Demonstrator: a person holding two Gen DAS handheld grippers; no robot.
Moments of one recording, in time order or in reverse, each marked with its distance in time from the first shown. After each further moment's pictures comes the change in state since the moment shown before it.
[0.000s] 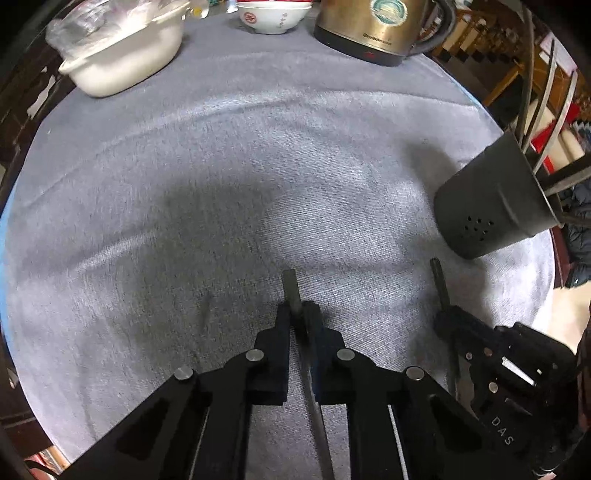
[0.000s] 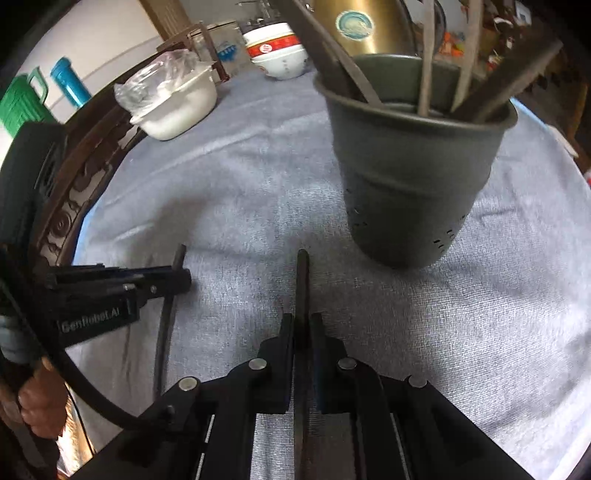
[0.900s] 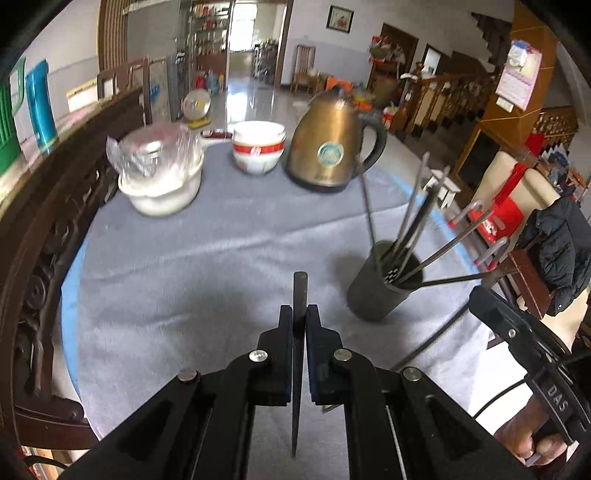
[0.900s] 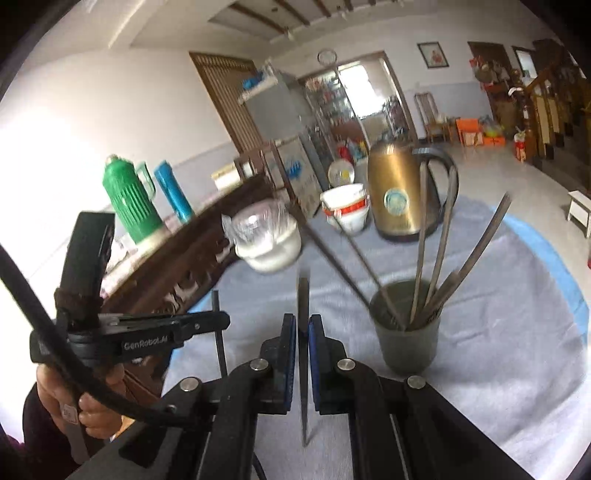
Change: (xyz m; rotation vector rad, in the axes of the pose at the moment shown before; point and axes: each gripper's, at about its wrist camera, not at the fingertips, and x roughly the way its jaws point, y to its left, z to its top) left arm -0.191 -0.032 -0.039 0.060 -0.409 -0.011; right arm -0.194 0.001 -0.009 -0.044 -0.525 0.239
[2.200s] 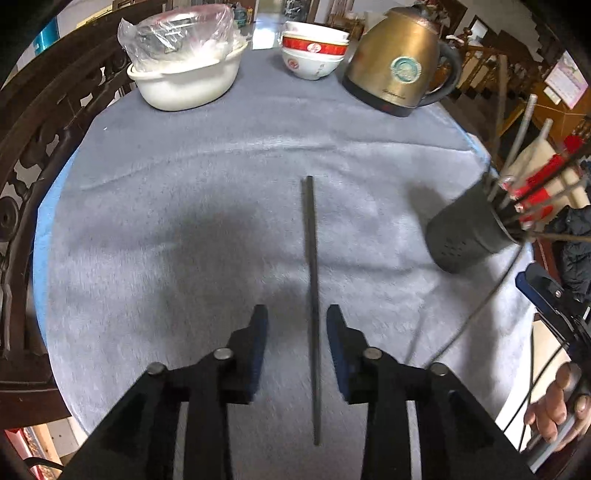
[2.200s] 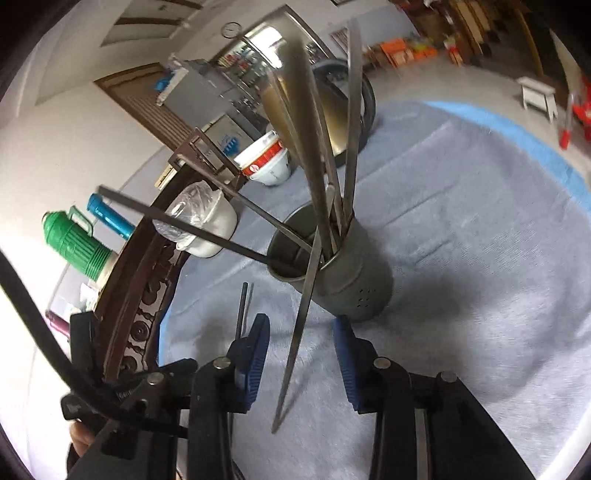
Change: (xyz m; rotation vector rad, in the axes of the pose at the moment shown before) left arm 0.114 0.072 -0.040 -0.129 0.294 0.050; right arm 0.071 -0.101 -0.038 0.389 0.214 -0.060
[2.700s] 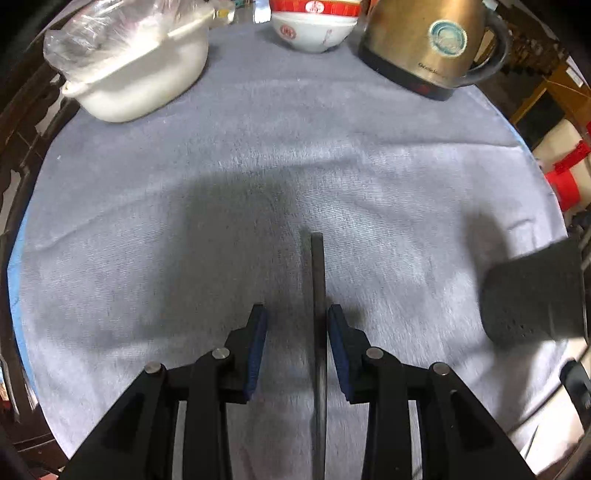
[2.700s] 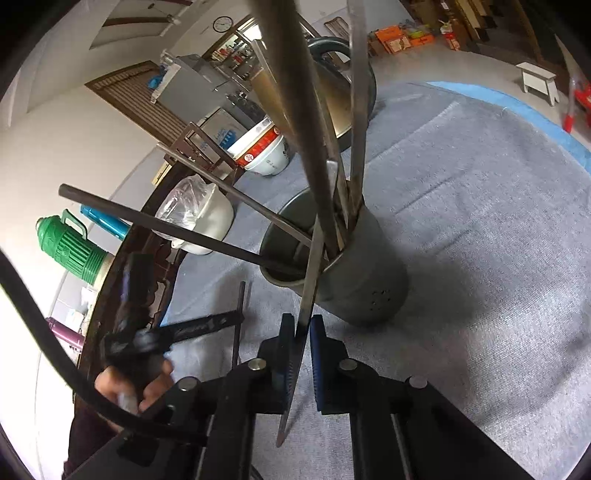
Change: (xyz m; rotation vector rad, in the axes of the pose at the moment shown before) left arm 0.082 -0.018 0.075 0.045 0.068 0.089; right arm 0.023 -0.001 0.000 0.008 0.021 0.017
